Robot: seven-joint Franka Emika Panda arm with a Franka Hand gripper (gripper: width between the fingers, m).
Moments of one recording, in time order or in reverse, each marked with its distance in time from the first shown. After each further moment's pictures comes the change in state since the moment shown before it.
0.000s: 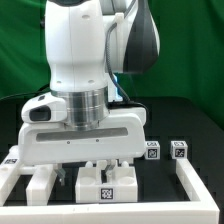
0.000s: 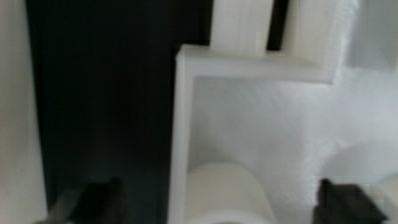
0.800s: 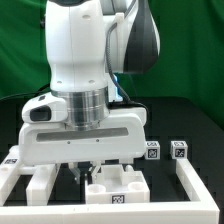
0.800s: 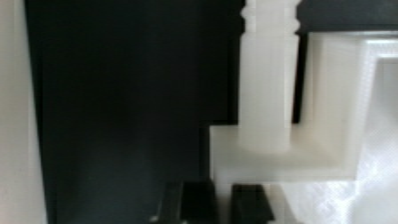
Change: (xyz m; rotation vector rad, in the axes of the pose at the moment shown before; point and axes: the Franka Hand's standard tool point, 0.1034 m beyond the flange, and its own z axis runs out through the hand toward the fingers) arm 0.000 0.000 0.000 0.000 0.000 -0.001
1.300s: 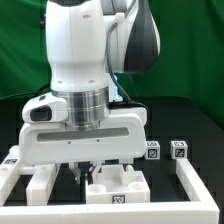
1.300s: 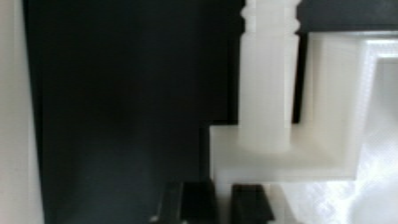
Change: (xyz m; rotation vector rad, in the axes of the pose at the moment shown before) arm 0.002 -0.010 0.000 0.003 0.002 0.018
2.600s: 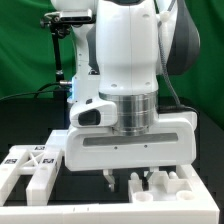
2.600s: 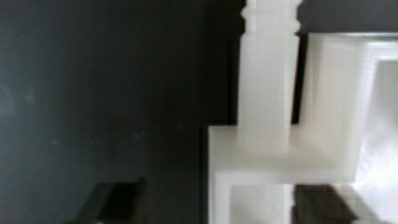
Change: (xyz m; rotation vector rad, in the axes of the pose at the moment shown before) arm 0.029 -0.062 0.002 0.004 0.006 0.028
